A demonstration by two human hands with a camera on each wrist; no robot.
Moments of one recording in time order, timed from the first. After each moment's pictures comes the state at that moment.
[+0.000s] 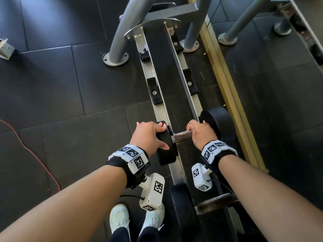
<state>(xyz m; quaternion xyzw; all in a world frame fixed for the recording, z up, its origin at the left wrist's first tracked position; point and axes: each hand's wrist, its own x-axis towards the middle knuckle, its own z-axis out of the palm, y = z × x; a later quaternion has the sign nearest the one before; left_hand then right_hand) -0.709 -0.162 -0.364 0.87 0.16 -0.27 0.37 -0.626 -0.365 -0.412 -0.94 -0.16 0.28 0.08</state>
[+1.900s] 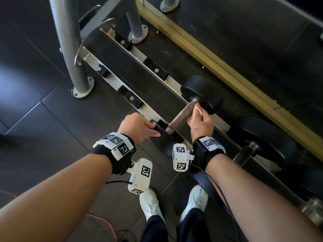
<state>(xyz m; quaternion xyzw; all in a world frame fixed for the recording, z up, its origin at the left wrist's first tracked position) -0.647 -0.141 -0.364 0.91 0.01 -0.36 0.21 -0.694 -0.336 -0.429 -0.64 0.45 -0.04 0.62</state>
